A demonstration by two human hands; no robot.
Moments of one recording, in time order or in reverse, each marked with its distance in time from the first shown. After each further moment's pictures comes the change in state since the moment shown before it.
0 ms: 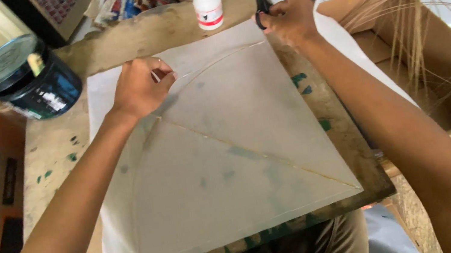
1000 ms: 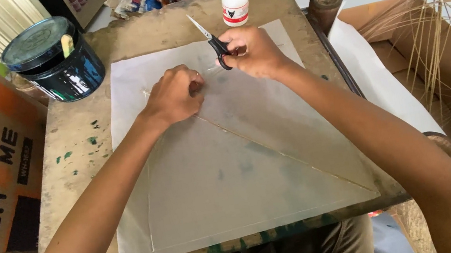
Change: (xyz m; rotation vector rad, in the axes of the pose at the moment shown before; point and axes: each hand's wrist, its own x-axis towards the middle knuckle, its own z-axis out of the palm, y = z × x) left_hand -0.035 0.008 0.002 0.088 -0.157 0.075; right_hand -0.038 -0.039 0.109 -0.027 -0.345 -0.177
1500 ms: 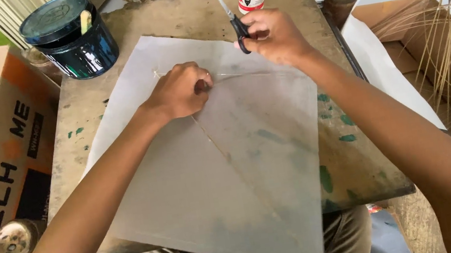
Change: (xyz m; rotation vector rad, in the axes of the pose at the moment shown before) left_hand -0.029 -0.009 -0.002 -0.005 -0.002 0.095; right_hand -0.009 -0.014 -0.018 0.064 -0.014 0.047
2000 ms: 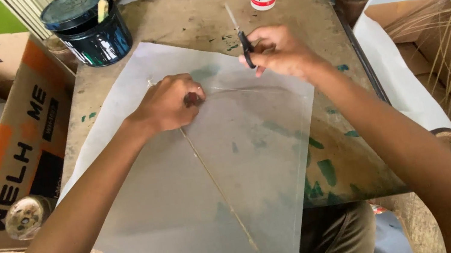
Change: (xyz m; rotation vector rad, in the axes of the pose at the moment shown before) left_hand -0.057 0.007 -0.022 0.016 -0.112 -0.123; right_hand -0.050 -0.055 0.013 0.136 -0.124 0.188
